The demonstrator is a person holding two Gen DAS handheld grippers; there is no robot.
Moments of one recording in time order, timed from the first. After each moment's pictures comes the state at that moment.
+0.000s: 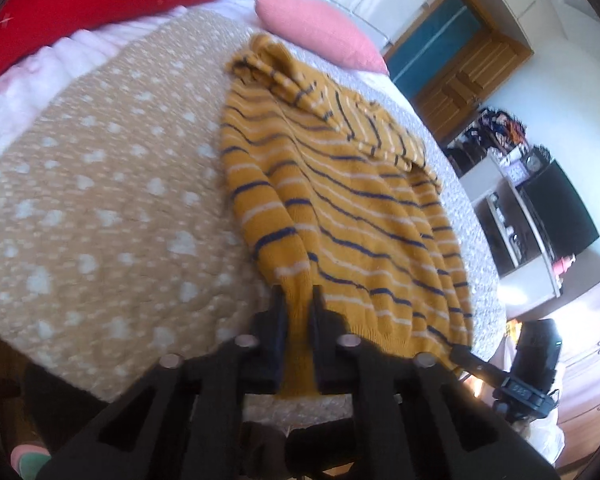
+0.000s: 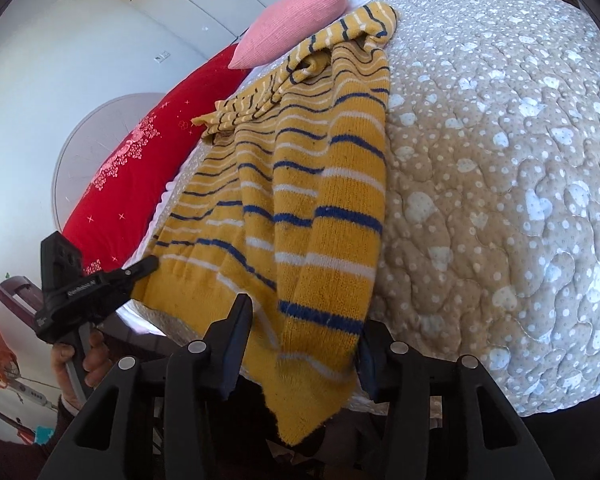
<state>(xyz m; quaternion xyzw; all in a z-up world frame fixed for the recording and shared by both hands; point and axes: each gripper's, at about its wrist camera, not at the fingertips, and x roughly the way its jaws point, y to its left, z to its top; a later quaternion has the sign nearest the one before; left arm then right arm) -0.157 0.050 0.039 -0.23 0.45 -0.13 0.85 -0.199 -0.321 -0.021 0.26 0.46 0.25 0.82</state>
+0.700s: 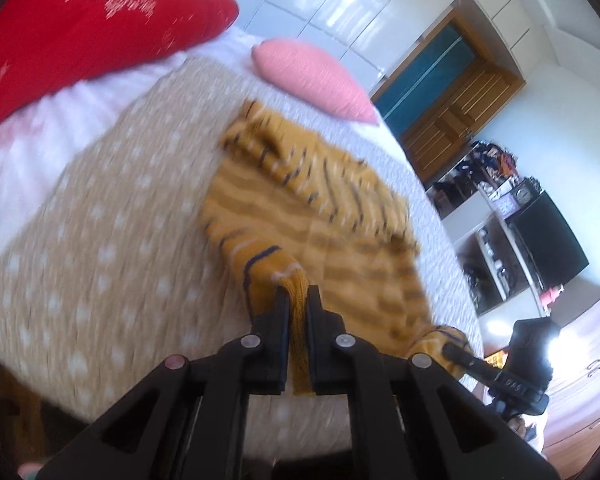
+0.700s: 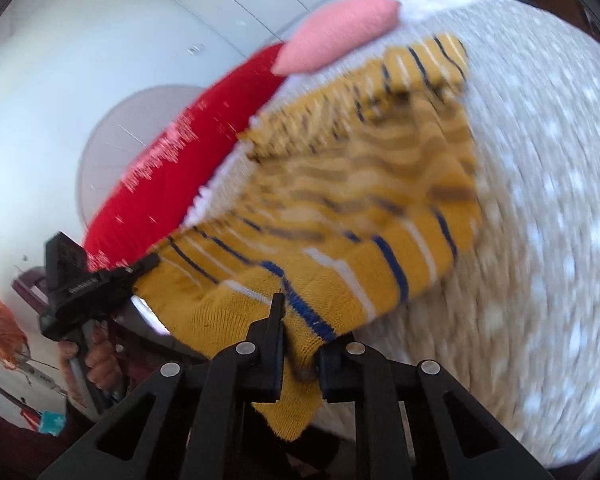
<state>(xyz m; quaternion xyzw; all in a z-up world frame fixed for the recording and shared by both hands) -0.110 0.070 0.107 -0.25 0.40 -0.12 0.87 -0.132 -0.298 0.051 0.25 0.41 0.31 0.82</state>
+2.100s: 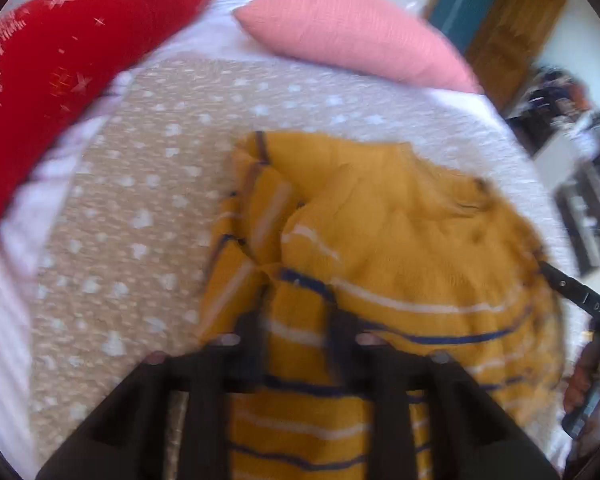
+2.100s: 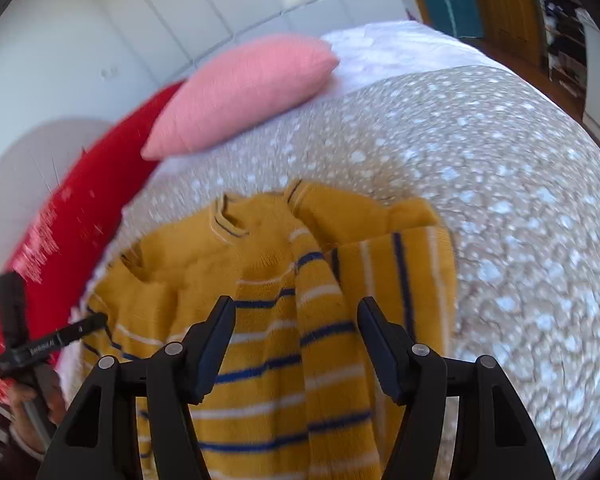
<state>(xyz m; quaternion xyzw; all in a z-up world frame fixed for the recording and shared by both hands) 0.176 0.042 0.050 -0.08 0.50 -0.03 0.86 0.159 -0.309 0.028 0.15 0.47 0.15 0.86</state>
